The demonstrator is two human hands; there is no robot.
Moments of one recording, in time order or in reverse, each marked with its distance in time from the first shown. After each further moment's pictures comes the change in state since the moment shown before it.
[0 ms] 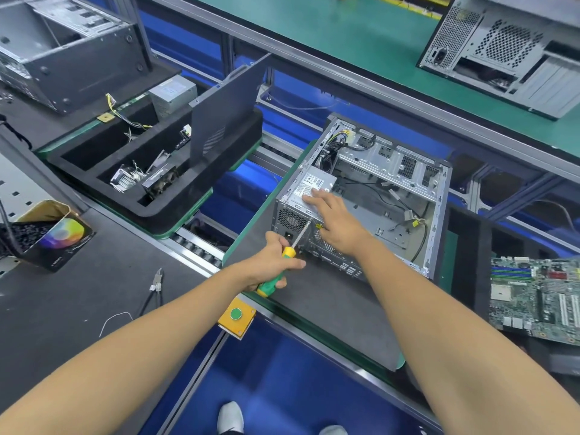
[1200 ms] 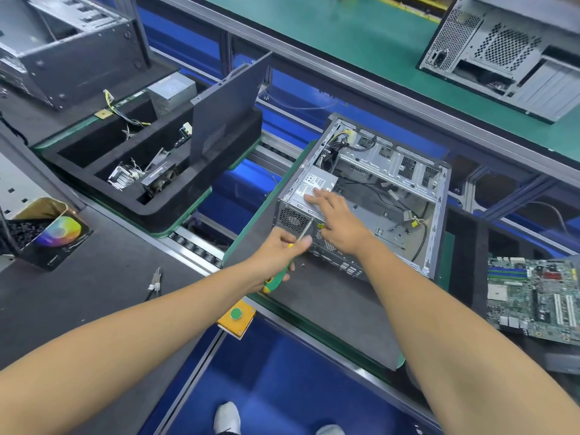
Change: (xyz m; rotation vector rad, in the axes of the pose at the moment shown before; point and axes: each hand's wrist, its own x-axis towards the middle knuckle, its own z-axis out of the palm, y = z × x) left_hand -0.025 0.025 0.016 -0.003 0.161 0.065; right_hand 0.001 0.000 0.001 -0.018 0.018 -0.006
